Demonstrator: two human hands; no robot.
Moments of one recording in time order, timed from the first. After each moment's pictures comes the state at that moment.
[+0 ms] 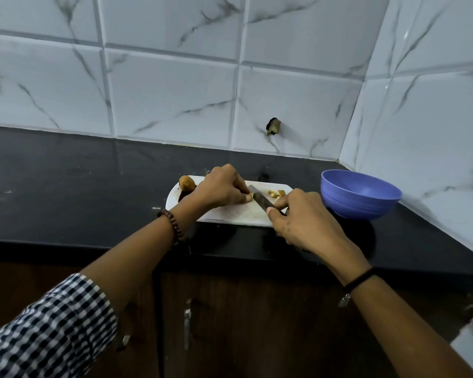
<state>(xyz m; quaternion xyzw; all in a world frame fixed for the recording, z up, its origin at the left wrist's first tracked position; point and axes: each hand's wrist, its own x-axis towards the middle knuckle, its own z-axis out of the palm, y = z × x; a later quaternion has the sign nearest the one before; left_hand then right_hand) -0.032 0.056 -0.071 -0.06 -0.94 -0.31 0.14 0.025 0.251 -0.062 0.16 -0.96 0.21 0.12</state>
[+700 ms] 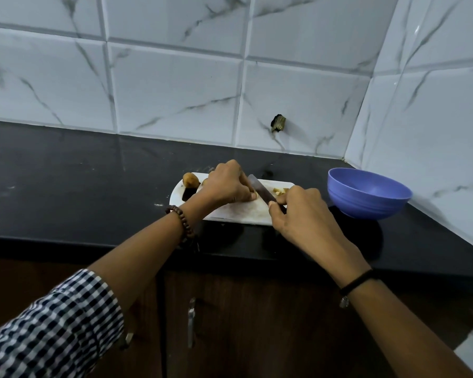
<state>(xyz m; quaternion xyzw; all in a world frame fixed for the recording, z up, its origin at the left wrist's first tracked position) -0.032 0.062 -0.069 0.00 -0.93 -0.33 0.15 0.032 0.234 -0.063 0.16 -0.96 0.16 0.17</state>
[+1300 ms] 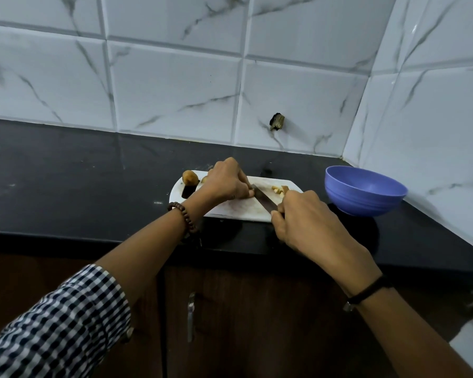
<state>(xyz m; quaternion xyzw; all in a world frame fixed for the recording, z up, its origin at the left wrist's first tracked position) -0.025 0.067 -0.066 0.01 -0.93 -0.34 0.16 0.063 0.237 -0.046 0.17 -0.98 0.09 0.10</state>
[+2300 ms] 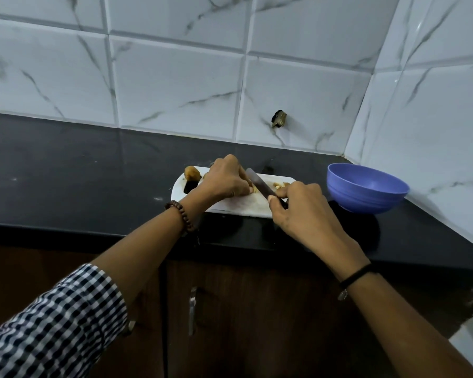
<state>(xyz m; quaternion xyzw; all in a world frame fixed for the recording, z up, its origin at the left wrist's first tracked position) -0.016 0.064 -0.067 0.00 -0.93 -0.34 0.16 0.037 0.239 -0.065 0.18 -0.95 0.18 0.19</state>
